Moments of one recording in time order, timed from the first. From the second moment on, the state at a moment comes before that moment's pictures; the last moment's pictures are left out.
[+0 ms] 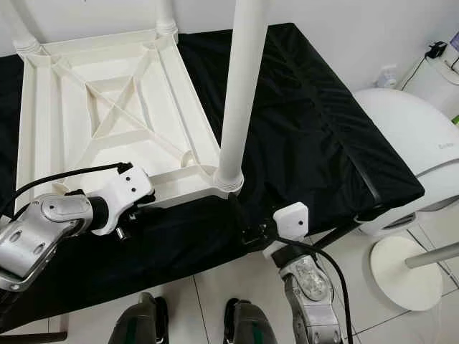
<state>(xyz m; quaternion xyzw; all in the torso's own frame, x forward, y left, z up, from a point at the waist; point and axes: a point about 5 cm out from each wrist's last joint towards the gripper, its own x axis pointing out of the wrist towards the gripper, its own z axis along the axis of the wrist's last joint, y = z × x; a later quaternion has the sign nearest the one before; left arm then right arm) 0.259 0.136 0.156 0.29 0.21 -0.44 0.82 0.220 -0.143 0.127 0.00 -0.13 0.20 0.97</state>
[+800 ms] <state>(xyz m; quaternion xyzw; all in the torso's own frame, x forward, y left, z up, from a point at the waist) 0.251 0.130 0.159 0.32 0.20 -0.50 0.78 0.218 -0.148 0.124 0.00 -0.12 0.18 0.98</state>
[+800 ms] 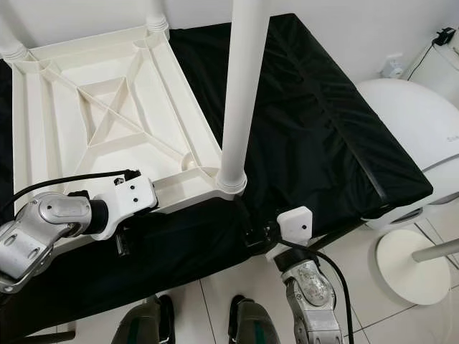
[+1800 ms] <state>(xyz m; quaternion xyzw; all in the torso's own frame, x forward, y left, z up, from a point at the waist) 0.270 0.113 0.192 0.27 0.14 -0.52 0.80 0.269 -0.175 0.145 0.02 -0.17 0.22 0.96</state>
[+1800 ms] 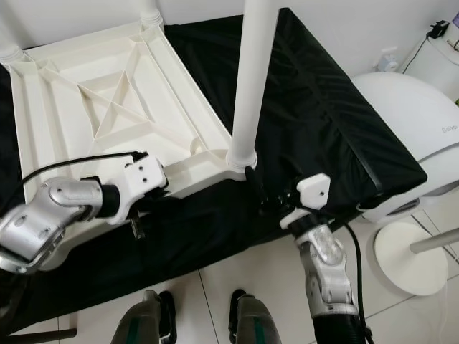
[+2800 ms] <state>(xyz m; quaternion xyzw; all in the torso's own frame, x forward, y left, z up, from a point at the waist) 0.267 0.112 0.241 0.23 0.04 -0.57 0.79 0.299 -0.215 0.167 0.01 -0.18 0.21 0.96</state>
